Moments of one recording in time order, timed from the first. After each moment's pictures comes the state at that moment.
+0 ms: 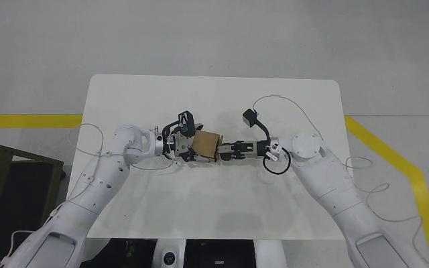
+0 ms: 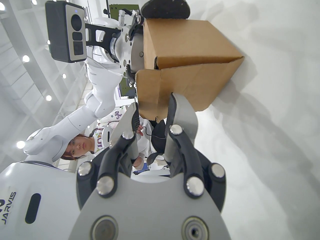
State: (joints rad) left arm 0.85 -1.06 -0.94 -1.25 1.04 -1.01 -0.18; right arm -0.82 -1.21 0.92 -1.14 0.32 -0.25 1.12
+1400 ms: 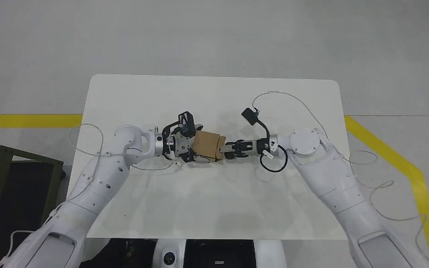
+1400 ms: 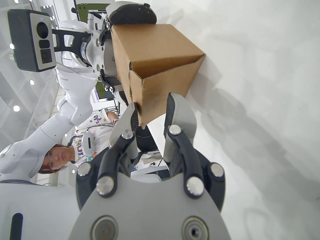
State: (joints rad) left arm 0.85 -1.06 -0.94 -1.25 1.03 -1.01 -0.19; right arm -0.81 -1.20 0.93 -1.20 0.14 -0.14 1.10
